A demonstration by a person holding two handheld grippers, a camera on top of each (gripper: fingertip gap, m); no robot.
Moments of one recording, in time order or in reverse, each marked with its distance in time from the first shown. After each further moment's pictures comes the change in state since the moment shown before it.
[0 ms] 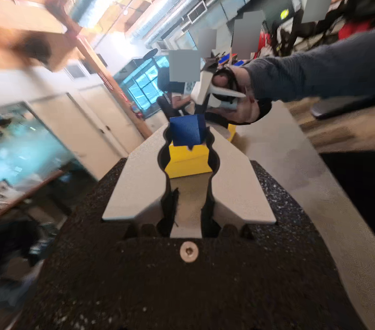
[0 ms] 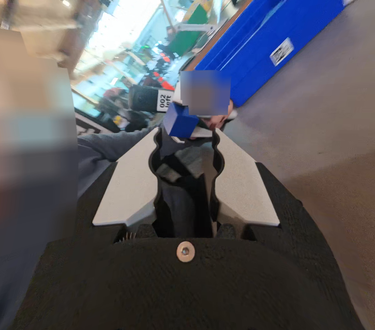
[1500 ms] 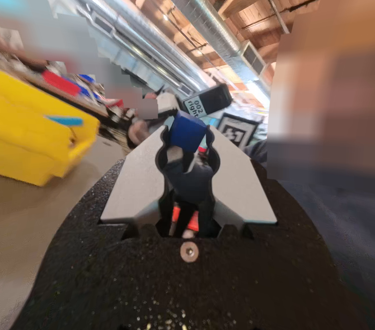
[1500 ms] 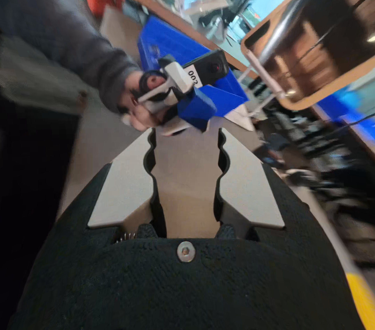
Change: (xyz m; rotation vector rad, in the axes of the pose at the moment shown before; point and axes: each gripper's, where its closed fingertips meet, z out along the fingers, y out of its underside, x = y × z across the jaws) left arm 0.000 -0.031 -0.004 0.289 0.501 -1.278; right arm -0.012 0.000 0.010 -0.165 0.456 -1.305
